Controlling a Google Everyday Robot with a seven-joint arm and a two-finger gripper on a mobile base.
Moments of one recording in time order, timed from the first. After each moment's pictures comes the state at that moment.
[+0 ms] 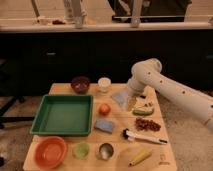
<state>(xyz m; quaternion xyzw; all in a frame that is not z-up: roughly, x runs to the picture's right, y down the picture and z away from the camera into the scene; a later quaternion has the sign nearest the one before) 0.128 0.059 0.798 -0.28 -0.11 0.02 0.95</state>
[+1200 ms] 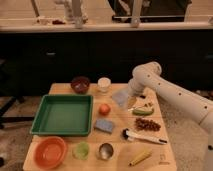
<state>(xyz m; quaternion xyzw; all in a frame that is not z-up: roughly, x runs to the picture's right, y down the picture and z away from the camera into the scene) 0.137 0.055 0.848 -0.25 -0.10 0.04 0.96</state>
